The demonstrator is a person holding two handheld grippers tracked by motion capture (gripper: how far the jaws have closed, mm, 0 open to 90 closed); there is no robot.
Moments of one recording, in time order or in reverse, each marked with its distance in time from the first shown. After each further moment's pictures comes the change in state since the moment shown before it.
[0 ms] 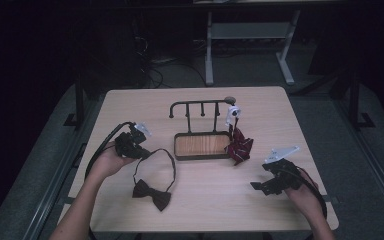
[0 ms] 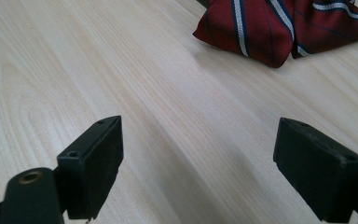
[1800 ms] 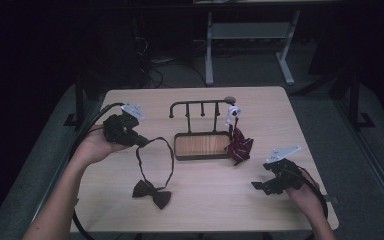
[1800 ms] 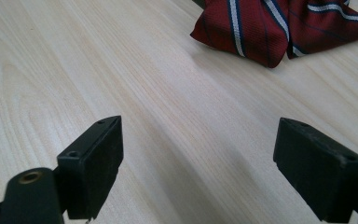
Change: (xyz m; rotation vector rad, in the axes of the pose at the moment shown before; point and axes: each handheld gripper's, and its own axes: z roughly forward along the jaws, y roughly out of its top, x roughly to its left) left arm -0.014 0.031 -0.082 -0.074 -0.061 0.110; right arm -0.002 -0.001 -0.003 -0.010 -0.001 -0.002
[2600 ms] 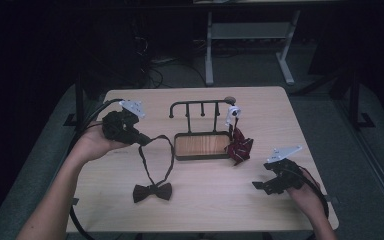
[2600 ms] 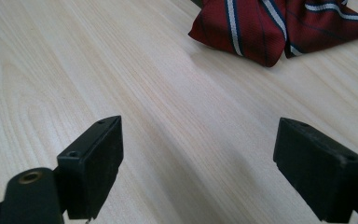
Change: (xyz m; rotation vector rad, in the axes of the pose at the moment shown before) left arm -0.006 0.011 -0.016 -0.018 -0.047 0.039; right arm -0.002 -0.001 -0.001 -0.006 0.006 0.006
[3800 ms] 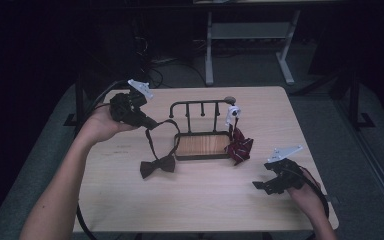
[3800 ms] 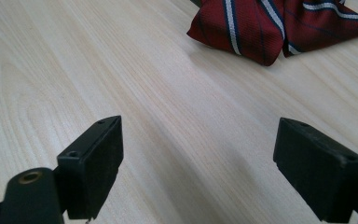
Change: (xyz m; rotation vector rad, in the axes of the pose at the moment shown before) left arm 0.017 0.042 -0.011 -0.005 0.022 -0.011; right arm -0.001 0.000 -0.001 0.004 -0.002 -0.001
